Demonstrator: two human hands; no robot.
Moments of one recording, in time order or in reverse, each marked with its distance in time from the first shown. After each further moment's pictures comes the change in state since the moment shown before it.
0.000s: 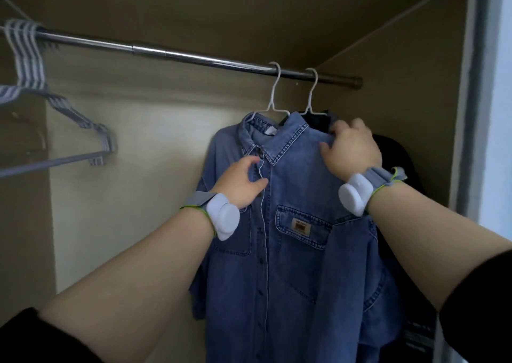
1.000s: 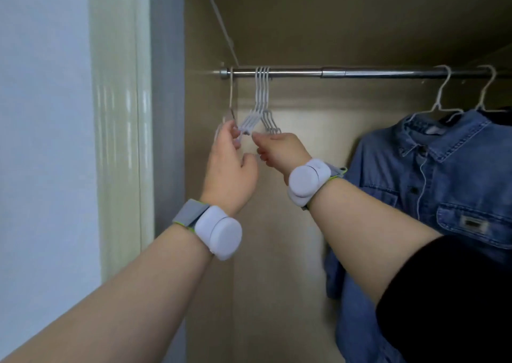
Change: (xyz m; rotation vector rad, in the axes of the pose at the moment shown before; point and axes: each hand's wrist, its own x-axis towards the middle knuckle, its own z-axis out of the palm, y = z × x) left_hand -0.236 -0.039 -0.271 0.051 0.628 -0.053; right_hand -0.155 -0.382 -0.051 1.290 -0.604 -0.106
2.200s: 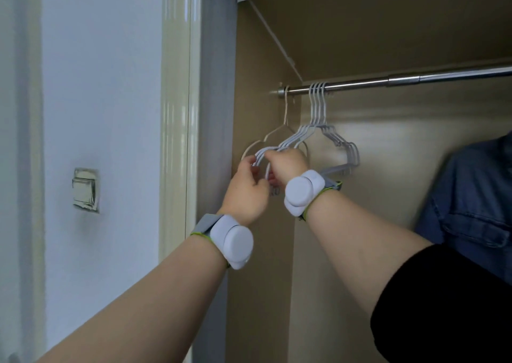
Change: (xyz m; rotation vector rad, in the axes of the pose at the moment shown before) left_hand 0.003 -0.011 -0.021 0.191 0.000 -0.321; right_hand 0.011 -0.028 0.053 0.206 -0.154 0.124
